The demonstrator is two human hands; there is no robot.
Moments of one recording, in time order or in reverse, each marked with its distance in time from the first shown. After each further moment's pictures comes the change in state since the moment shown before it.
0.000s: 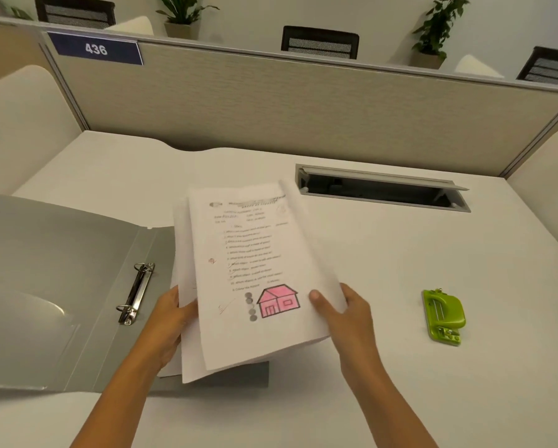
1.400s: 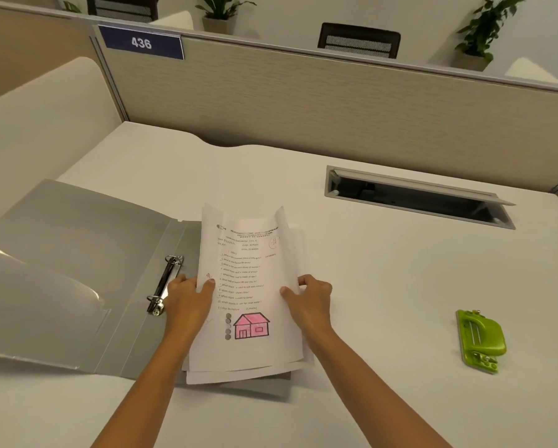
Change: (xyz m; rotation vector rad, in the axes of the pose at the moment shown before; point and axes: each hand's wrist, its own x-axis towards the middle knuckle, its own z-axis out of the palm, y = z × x) left_hand 0.034 -0.006 -0.015 0.632 0.389 -0.002; right_hand 0.048 0.009 0.095 -0.380 -0.143 0.054
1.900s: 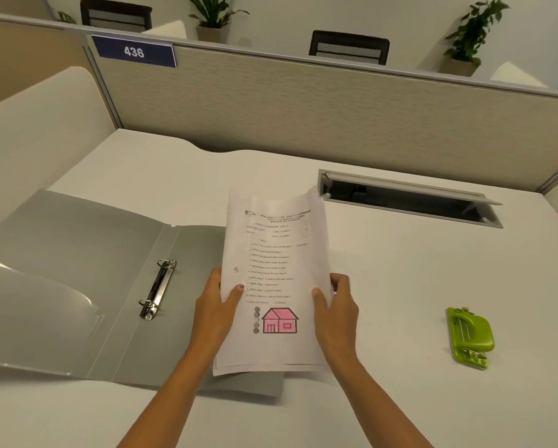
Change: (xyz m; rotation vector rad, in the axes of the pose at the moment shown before) left_hand -0.043 0.029 0.027 -0.318 -0.109 0.230; right_hand -0.020 0.026 -0.040 0.171 0.243 -0.259
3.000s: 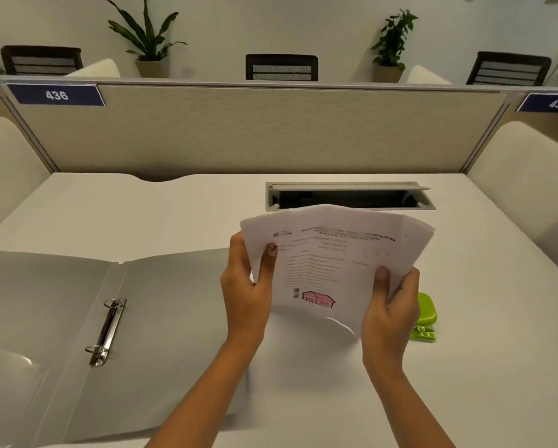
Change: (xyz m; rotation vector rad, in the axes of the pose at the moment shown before) left_hand -0.032 0.107 0.094 -0.328 0.028 0.525; right_hand 0.000 -0.001 -0.113 0.275 0.579 -0.264
